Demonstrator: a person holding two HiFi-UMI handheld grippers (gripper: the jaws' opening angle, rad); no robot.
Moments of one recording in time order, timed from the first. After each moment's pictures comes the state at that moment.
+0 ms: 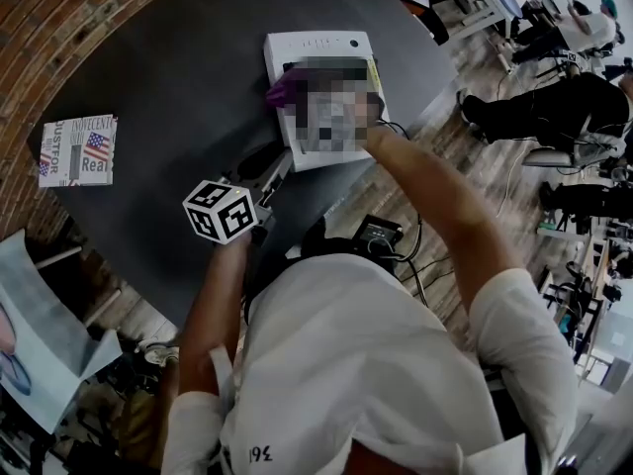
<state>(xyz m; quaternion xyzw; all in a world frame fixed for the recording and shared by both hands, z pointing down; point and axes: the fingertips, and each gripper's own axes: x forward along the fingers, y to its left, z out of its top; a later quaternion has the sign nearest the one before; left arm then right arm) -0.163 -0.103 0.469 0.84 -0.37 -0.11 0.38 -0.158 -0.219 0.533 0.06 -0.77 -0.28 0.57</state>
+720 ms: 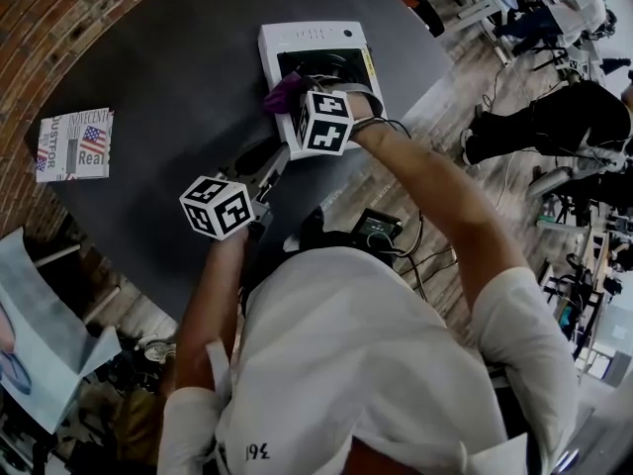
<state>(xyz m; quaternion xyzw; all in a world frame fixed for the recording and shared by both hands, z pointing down) -0.156 -0.089 0.469 0.84 -0.37 -0.11 0.38 -0.147 -0.182 0.536 0.04 -0.78 -0.19 0.59</state>
